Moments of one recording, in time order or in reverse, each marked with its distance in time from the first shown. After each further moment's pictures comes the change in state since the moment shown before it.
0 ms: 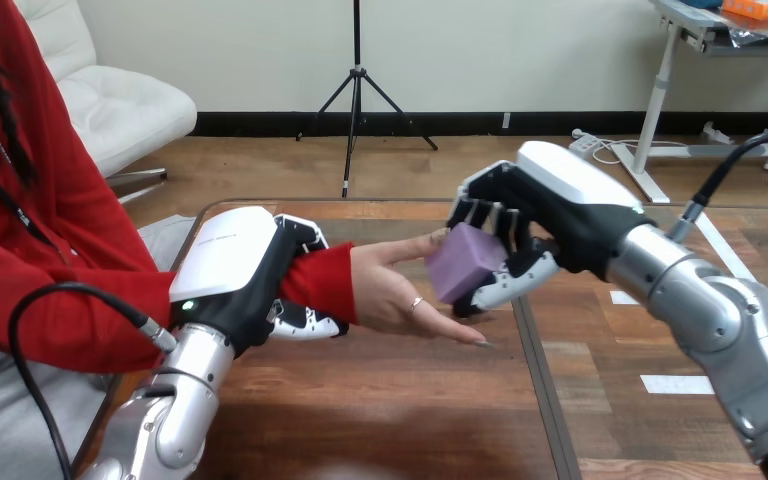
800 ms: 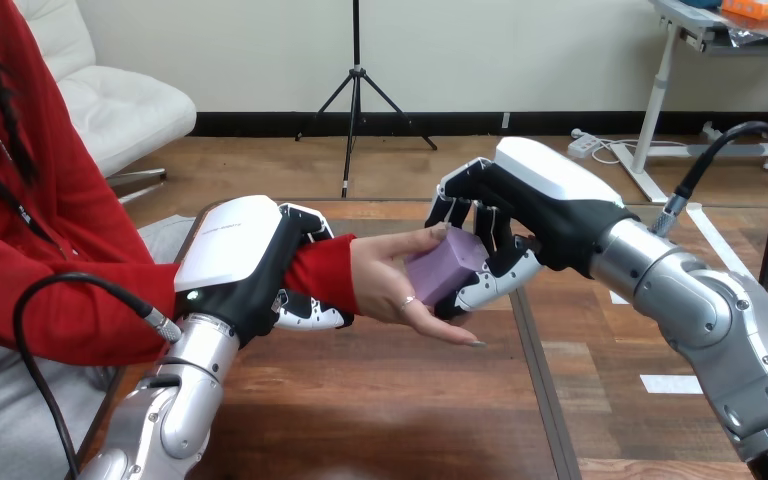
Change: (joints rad) left arm -0.018 -0.007 0.000 0.003 0.000 0.004 -0.001; right arm 0.000 0.012 0.002 -0.096 -0.009 0.054 0.057
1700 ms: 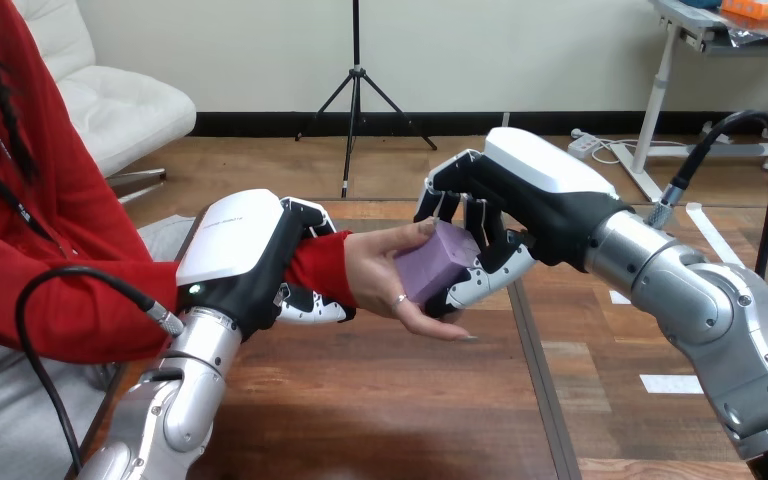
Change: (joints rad) left arm -0.017 -0.007 0.000 0.005 0.000 0.002 -0.001; right arm 0.000 0.001 -0.001 -0.065 0.006 0.005 0.025
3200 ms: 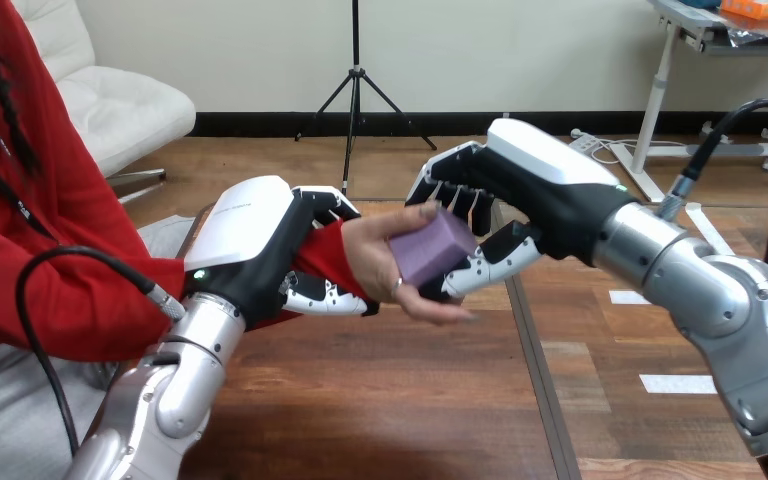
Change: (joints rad) left arm -0.018 0.021 -0.001 -0.045 -0.076 -0.027 -0.080; right arm 0.005 -0.013 -0.031 -0.030 0.061 0.010 0.047
